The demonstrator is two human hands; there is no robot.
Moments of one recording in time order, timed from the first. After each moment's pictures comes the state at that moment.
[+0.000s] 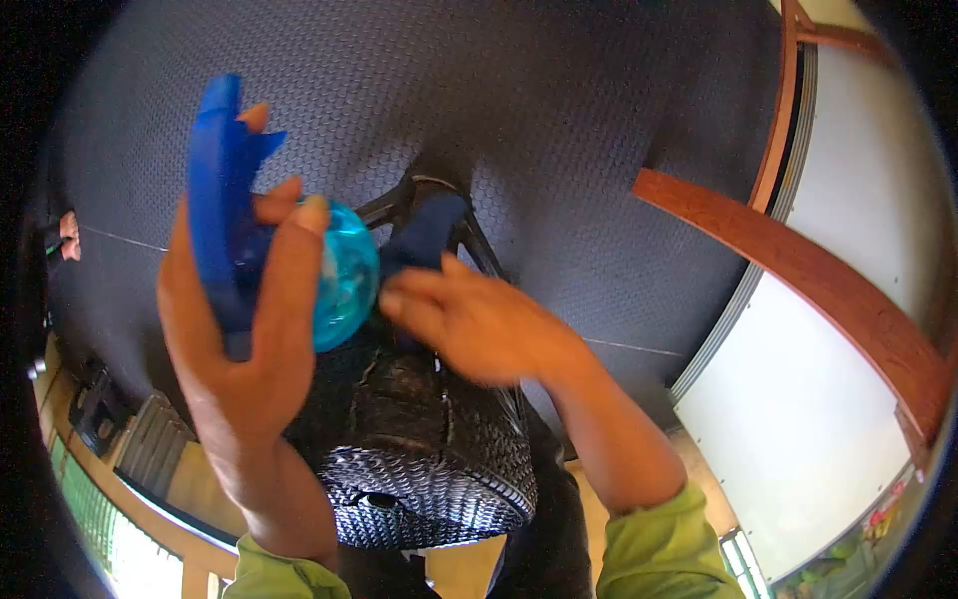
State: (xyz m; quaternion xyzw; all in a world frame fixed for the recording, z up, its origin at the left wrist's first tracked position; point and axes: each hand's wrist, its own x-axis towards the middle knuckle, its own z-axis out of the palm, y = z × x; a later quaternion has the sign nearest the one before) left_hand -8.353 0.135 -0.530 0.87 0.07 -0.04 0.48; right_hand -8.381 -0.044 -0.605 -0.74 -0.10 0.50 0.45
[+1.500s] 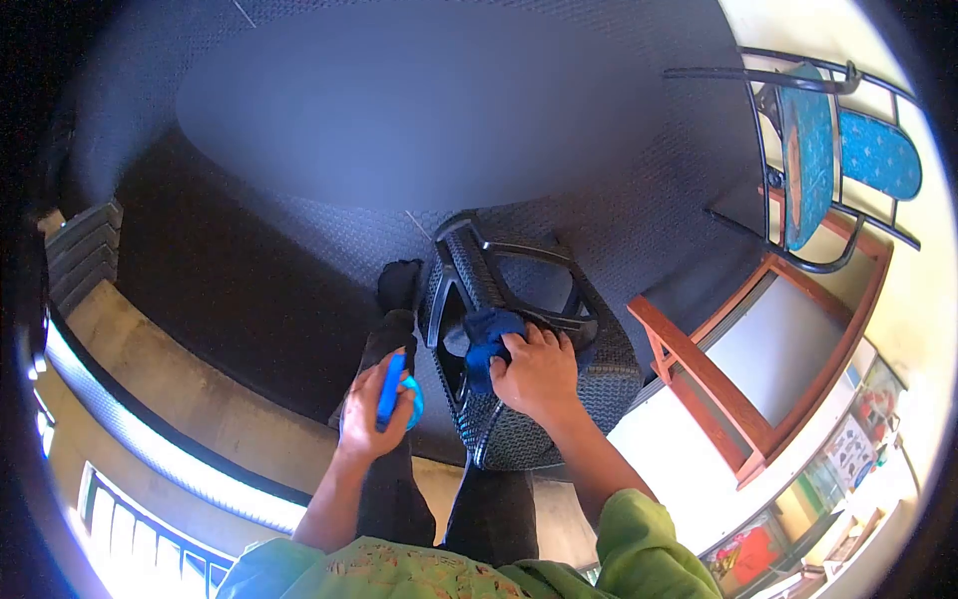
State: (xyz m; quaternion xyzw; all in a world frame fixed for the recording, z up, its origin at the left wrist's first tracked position) left_hand -8.672 0.377 -0.492 0.74 0.32 -0.12 0.58; right_hand -8.488 0.212 -0.489 -0.86 -0.31 0.40 -0.06
